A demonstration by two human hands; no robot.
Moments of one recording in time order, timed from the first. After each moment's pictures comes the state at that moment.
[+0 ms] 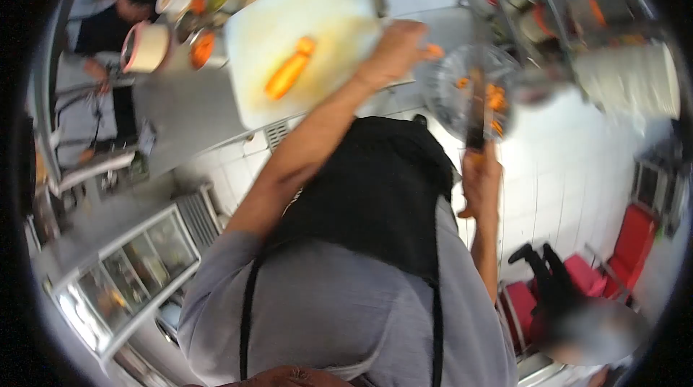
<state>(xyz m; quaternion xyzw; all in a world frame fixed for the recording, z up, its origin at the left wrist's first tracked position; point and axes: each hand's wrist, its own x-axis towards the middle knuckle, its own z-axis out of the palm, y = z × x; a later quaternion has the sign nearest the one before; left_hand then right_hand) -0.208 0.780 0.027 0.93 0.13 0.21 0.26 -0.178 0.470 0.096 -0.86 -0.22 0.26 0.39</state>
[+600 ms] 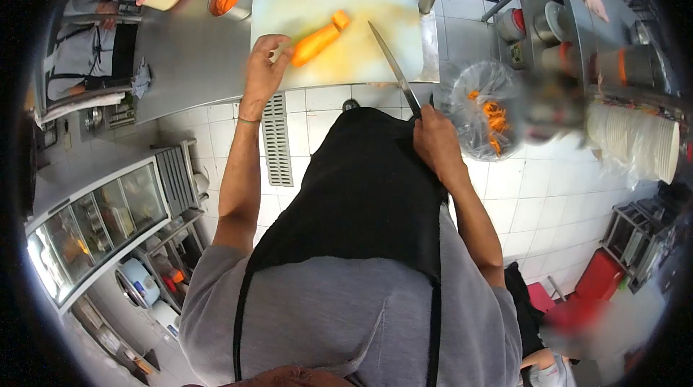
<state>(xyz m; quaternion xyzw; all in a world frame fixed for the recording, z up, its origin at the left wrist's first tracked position) -0.495 0.838 0.057 0.81 0.46 0.28 0.24 -0.206 0.584 0.052 -0.75 -0.59 0.19 0.24</state>
